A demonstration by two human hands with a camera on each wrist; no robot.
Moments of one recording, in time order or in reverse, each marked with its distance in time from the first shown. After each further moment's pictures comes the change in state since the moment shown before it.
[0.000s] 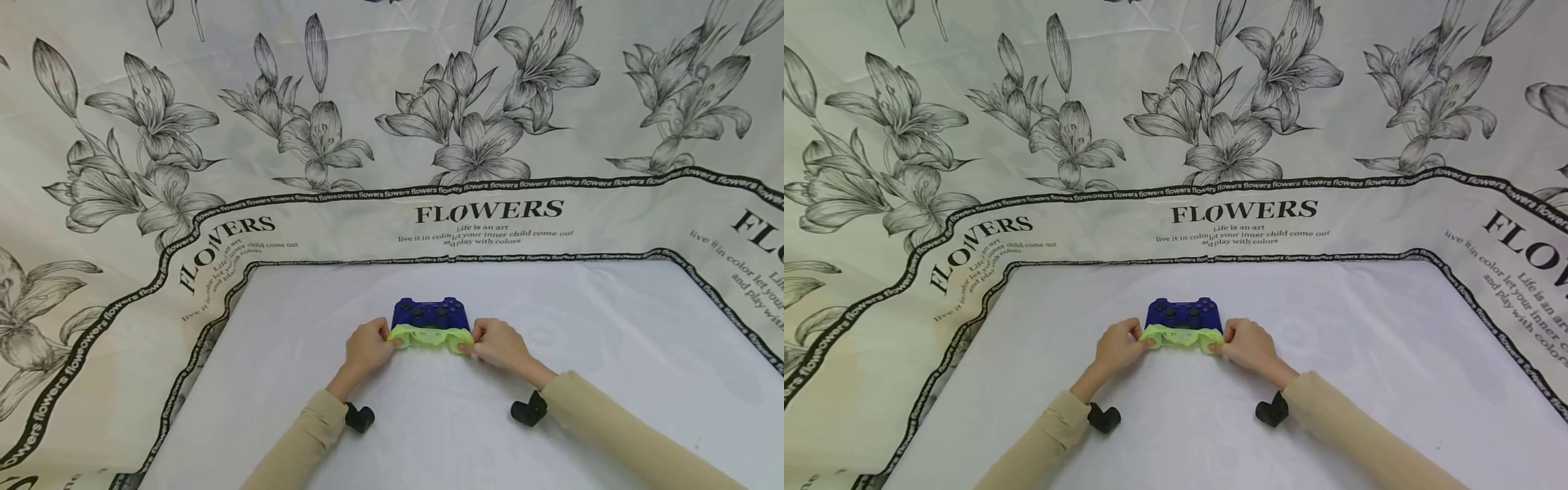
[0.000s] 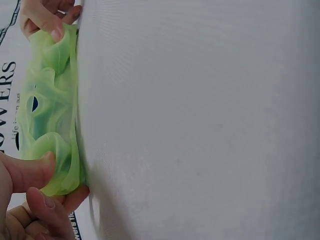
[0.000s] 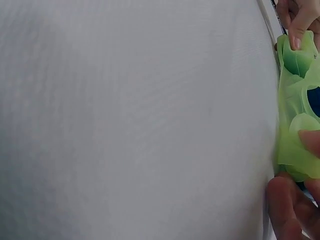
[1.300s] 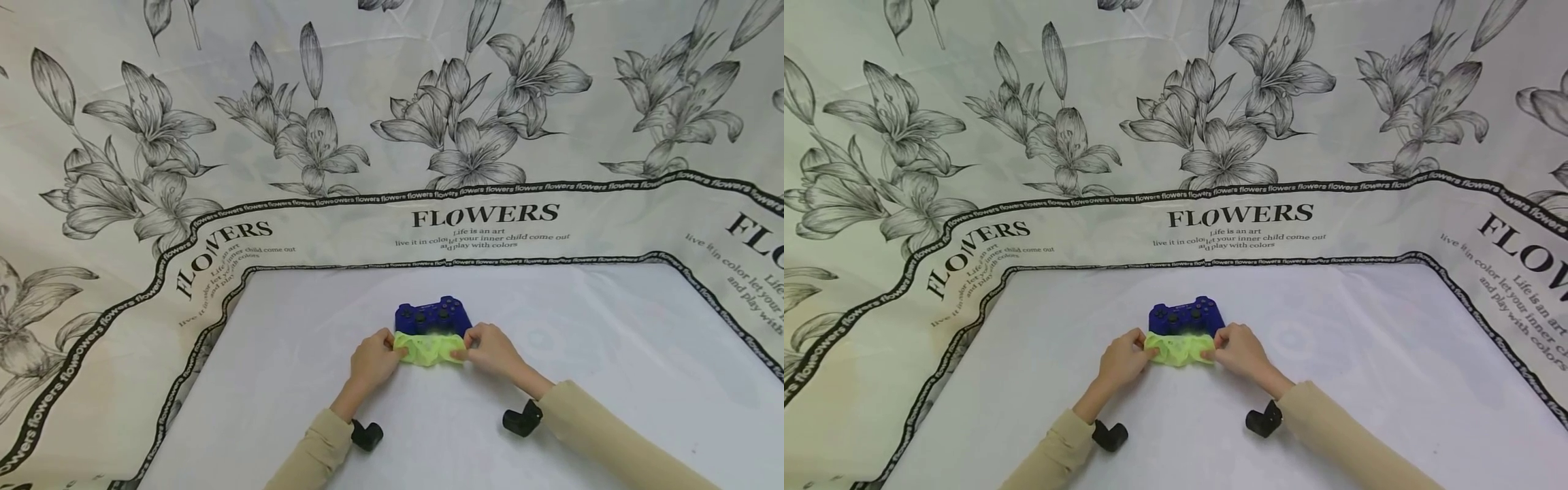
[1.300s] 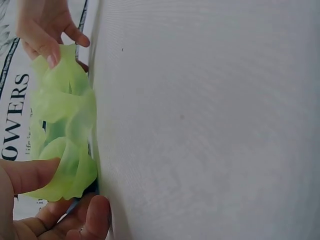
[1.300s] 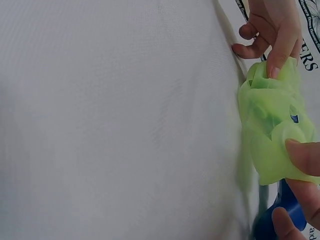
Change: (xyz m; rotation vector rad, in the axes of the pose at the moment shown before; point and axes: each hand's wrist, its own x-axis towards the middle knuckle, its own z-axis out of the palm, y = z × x) left_hand -0.017 0.021 0.008 -0.029 -0.020 -0.114; right_hand -0.008 -0.014 -0.002 0.041 0.005 -0.041
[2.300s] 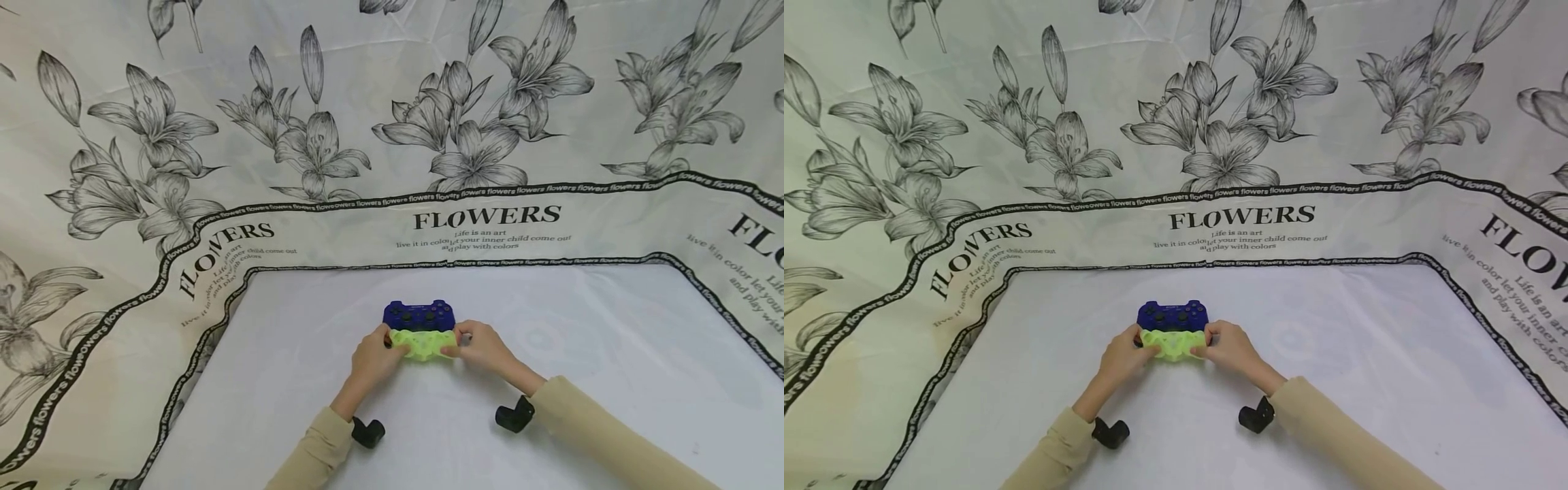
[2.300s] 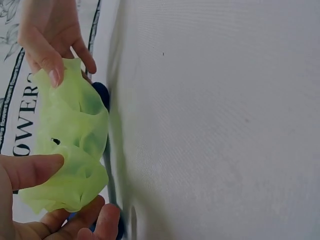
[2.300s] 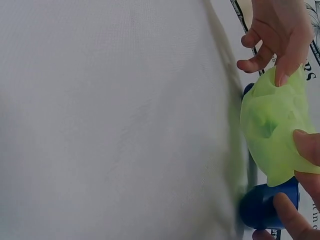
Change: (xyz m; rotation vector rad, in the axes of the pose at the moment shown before) left_hand 0.000 0.007 -0.006 -0.030 -0.004 -0.031; right_hand 0.006 -0.013 0.004 0.062 -0.005 -0.086
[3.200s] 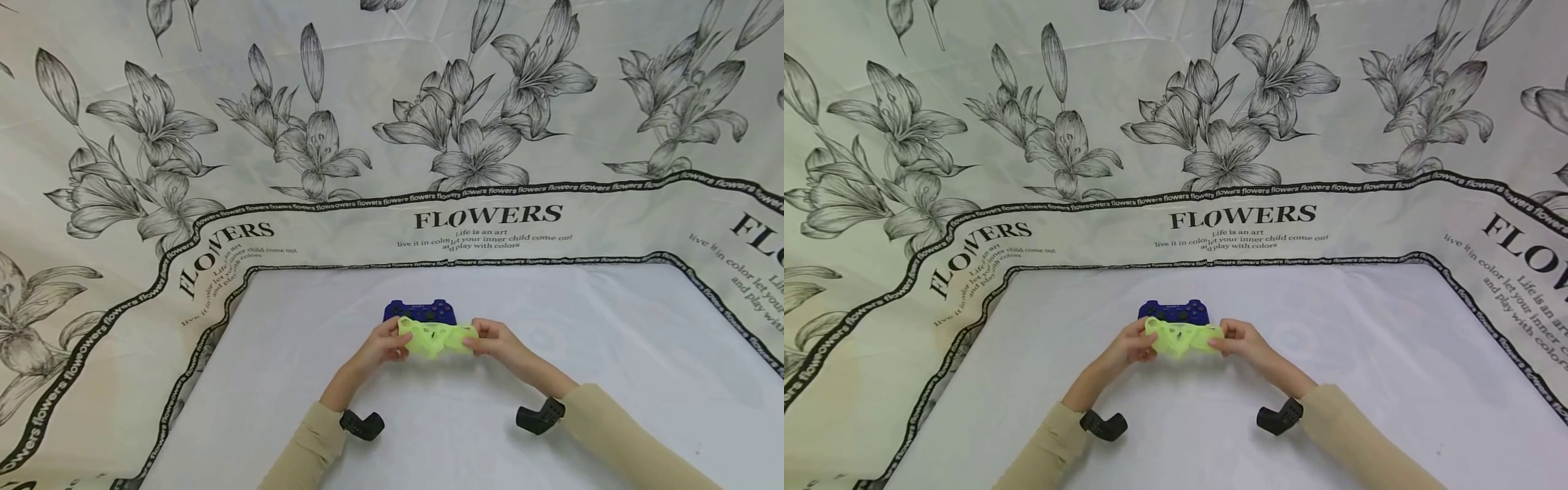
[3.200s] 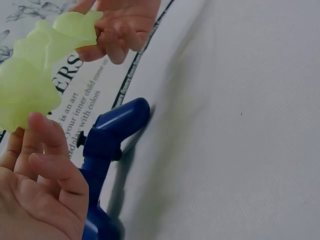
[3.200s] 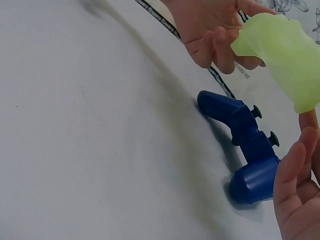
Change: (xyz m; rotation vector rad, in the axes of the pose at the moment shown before) left_hand 0.017 -0.006 -0.015 -0.841 -0.559 0.105; right_hand -0.011 0.019 -0.025 0.693 -0.263 -0.028
